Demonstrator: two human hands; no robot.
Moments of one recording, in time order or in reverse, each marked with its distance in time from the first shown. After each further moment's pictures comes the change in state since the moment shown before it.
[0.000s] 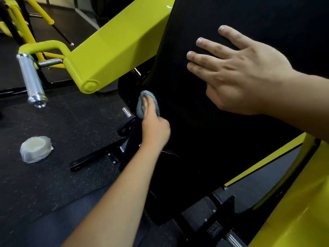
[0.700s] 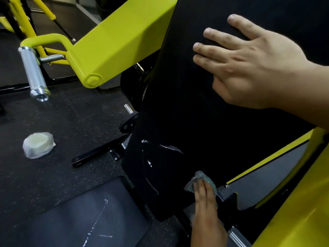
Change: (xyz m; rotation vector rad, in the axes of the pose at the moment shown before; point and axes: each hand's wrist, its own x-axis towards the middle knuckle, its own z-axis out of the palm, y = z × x) left_hand -0.248 -0.080 0.068 0.275 -0.399 0.066; right_hand 0.000 -0.001 -0.001 0.021 0.031 0.006
